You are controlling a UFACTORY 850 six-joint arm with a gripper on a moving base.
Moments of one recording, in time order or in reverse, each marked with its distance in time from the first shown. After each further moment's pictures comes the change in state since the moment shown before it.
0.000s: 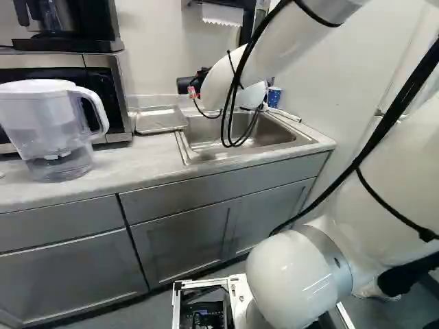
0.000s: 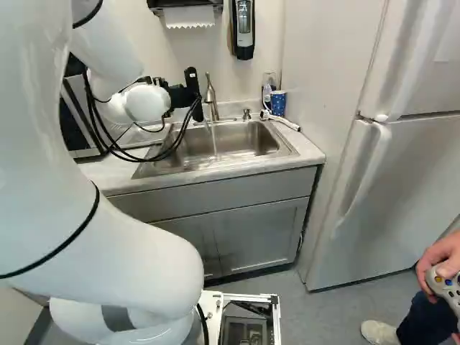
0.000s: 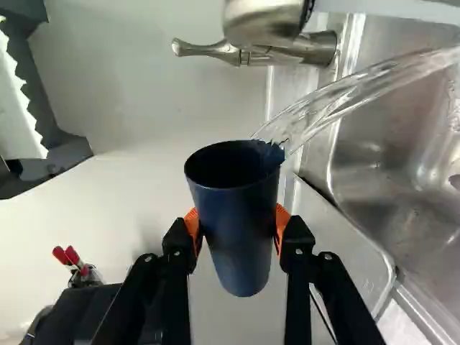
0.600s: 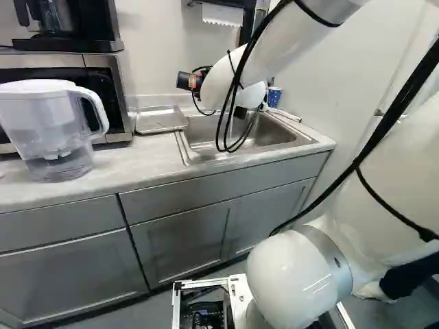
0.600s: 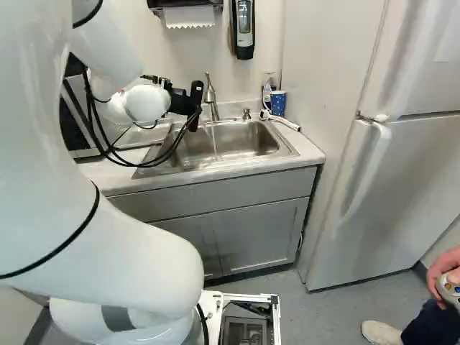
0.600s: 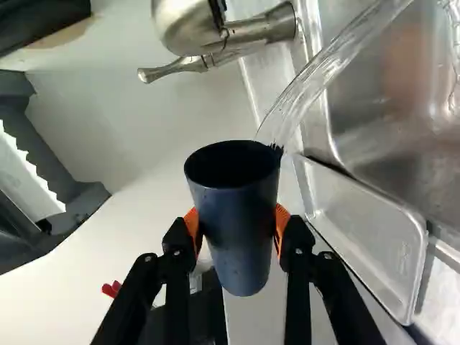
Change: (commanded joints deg) arm 0.0 0.0 0.0 0.0 0.0 17.9
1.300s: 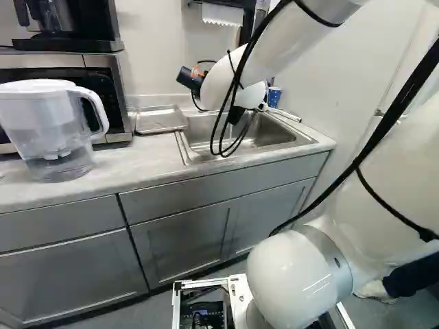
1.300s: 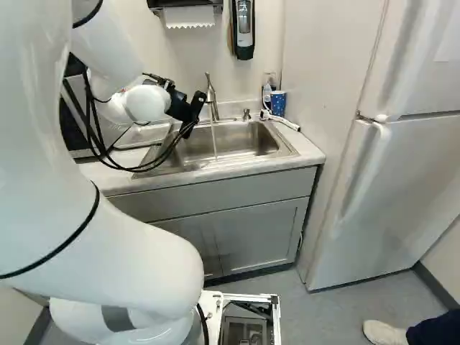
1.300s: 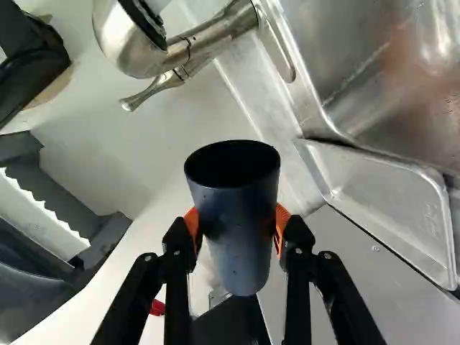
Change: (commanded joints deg) arm 0.0 0.0 0.0 0.0 0.0 12.0
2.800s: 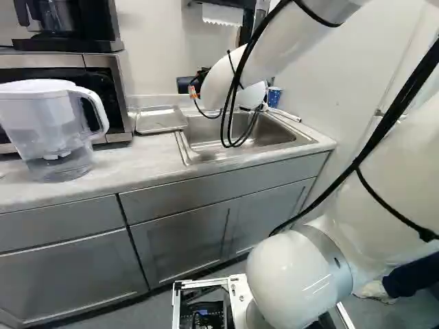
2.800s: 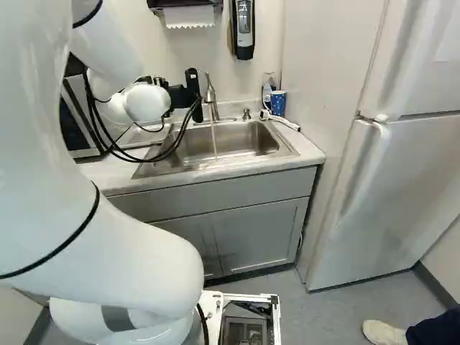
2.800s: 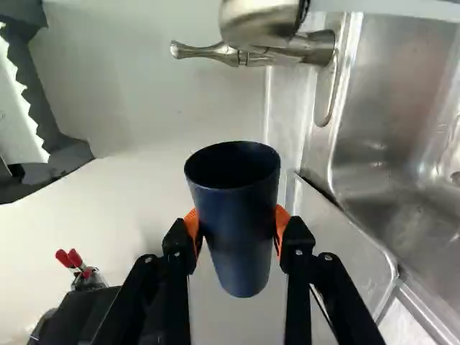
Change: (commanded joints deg) arm 0.0 0.0 0.0 0.0 0.0 -34.9
